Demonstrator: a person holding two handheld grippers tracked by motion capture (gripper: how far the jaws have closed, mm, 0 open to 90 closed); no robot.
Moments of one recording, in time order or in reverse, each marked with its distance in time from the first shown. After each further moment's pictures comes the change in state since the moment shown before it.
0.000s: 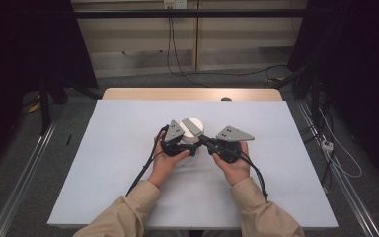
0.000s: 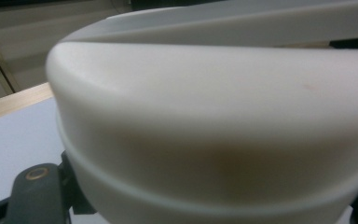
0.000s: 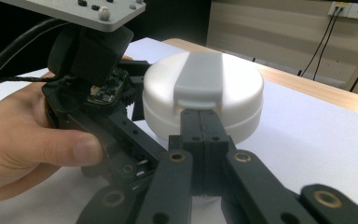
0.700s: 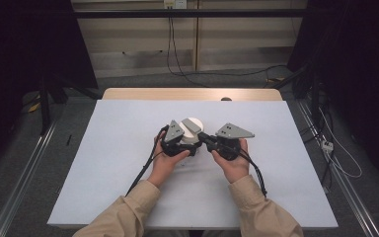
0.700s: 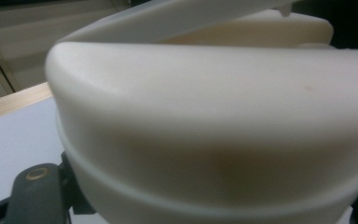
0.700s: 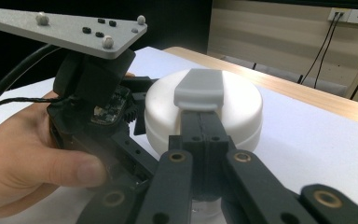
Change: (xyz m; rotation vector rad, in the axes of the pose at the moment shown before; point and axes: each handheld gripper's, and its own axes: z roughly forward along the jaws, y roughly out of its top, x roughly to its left) left arm 0.000 0.000 0.000 0.003 0.000 0.003; right arm 0.000 0.009 0.001 -0.024 0.005 0.009
